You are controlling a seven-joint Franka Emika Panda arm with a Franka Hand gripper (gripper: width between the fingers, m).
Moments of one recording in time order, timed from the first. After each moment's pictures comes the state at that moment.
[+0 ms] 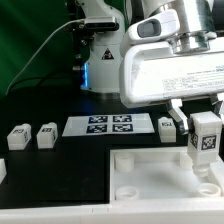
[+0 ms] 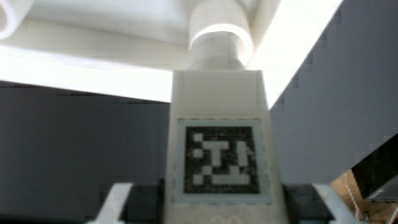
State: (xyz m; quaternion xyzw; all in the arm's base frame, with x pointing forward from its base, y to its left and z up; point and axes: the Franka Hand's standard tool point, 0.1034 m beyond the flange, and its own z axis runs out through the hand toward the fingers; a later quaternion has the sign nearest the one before) arm 0.613 0.110 0.108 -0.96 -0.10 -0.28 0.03
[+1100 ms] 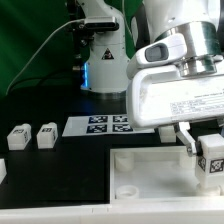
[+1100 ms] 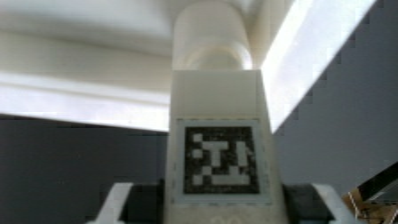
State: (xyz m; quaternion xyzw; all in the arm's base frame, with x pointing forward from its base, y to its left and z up) arm 0.622 0.119 0.080 -0.95 -0.10 -0.30 0.03
